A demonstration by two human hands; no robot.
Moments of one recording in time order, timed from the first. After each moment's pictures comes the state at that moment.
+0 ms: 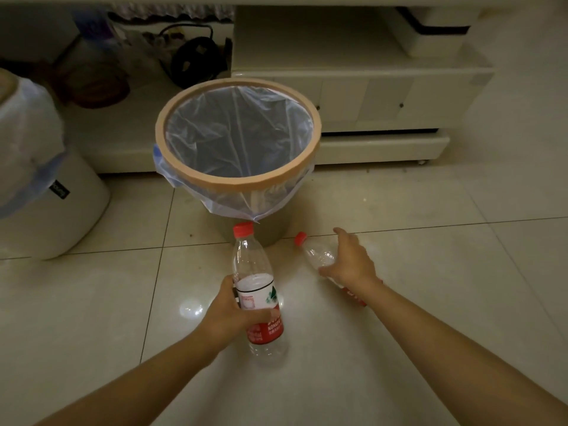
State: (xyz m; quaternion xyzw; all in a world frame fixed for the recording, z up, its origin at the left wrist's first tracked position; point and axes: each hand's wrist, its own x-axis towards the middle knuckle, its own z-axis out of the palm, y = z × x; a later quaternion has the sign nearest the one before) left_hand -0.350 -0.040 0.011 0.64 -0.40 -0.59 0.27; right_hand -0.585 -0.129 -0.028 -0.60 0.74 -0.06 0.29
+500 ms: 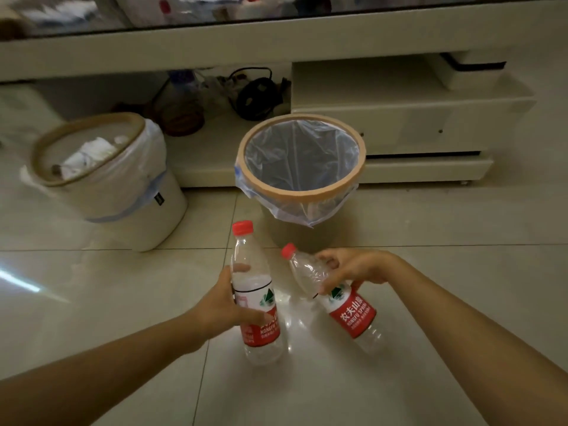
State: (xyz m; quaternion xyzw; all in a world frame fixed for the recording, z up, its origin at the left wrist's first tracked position) left_hand -0.266 -0.003 0.103 0.66 -0.44 -0.57 0.21; right_hand -0.517 -0.124 0.075 -0.62 0.48 0.10 0.62
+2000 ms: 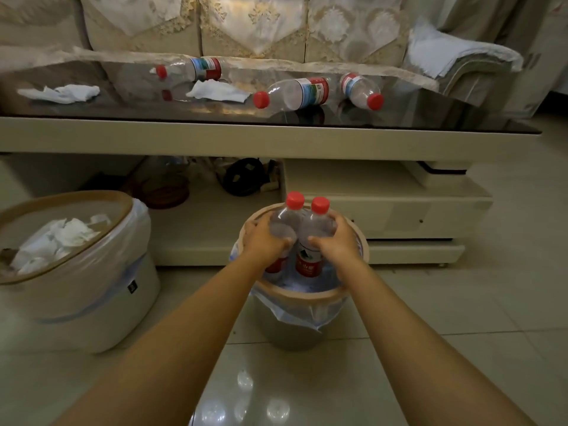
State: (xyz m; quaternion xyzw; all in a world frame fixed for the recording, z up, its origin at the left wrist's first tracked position) left_hand -0.294 -0.247 0.162 0.66 -0.57 -0.34 0.36; right_hand -0.444 -0.249 0.162 -0.50 0.65 -0.43 0.39
